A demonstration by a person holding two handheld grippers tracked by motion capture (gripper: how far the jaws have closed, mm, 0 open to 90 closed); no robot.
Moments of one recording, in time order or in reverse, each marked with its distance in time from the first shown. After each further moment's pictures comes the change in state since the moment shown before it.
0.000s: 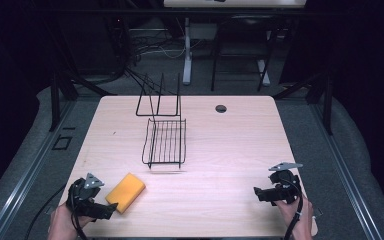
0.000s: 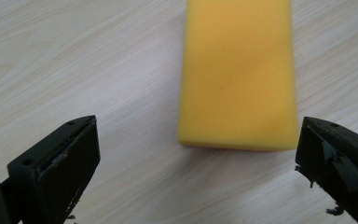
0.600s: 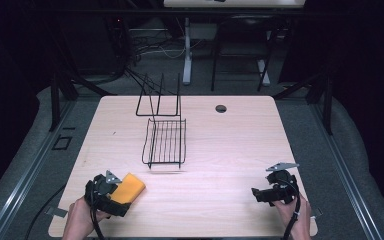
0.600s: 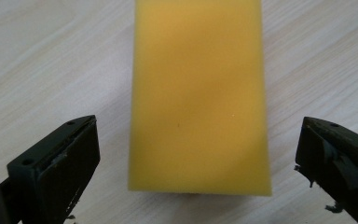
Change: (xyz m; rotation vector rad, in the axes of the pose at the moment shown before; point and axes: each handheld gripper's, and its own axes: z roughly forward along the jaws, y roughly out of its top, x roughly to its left) left arm -0.020 0.021 0.029 0.102 -0.014 0.055; right arm 0.005 0.002 0.003 0.010 0.012 -0.019
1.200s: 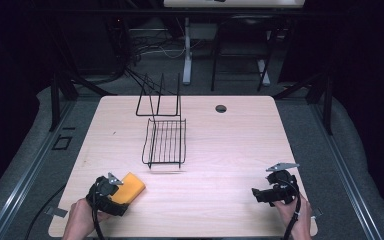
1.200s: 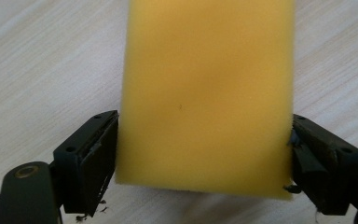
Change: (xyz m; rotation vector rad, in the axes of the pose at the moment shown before) left arm 0.005 -0.005 0.014 0.054 -0.020 0.010; right arm 0.000 0.000 -0.001 0.005 0.003 -0.005
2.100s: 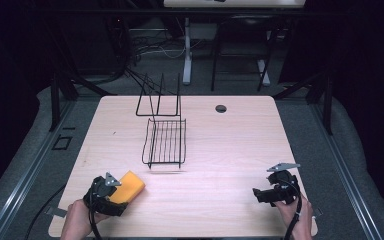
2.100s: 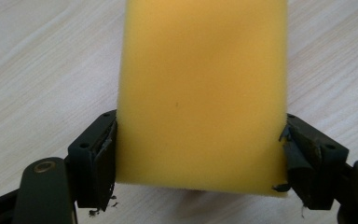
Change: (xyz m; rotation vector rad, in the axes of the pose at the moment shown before) left arm -0.004 -0.002 -0.015 -0.060 0.007 0.018; right arm -0.001 -0.001 -0.002 -0.002 -0.009 -0.001
